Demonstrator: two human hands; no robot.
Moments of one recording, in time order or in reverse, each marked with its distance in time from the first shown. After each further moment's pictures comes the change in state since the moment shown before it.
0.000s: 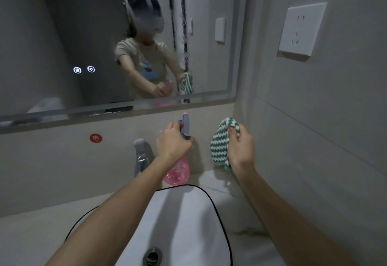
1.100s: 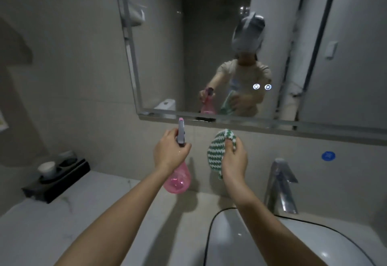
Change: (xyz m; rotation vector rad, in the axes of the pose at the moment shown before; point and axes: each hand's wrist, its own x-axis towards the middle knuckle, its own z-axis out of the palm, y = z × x) left_hand -0.079 -0.308 -0.280 -0.004 0.422 -0.294; right_hand -0.231 -0.147 0.308 0.306 -0.426 -0.006
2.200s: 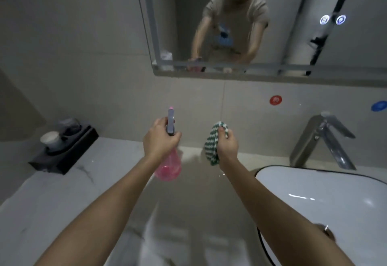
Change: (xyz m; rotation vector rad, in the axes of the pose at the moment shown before) left_hand 0.015 -0.185 -0.022 0.049 -0.198 -0.124; right_hand -0.035 0.130 0.153 -0.021 0.003 0.343
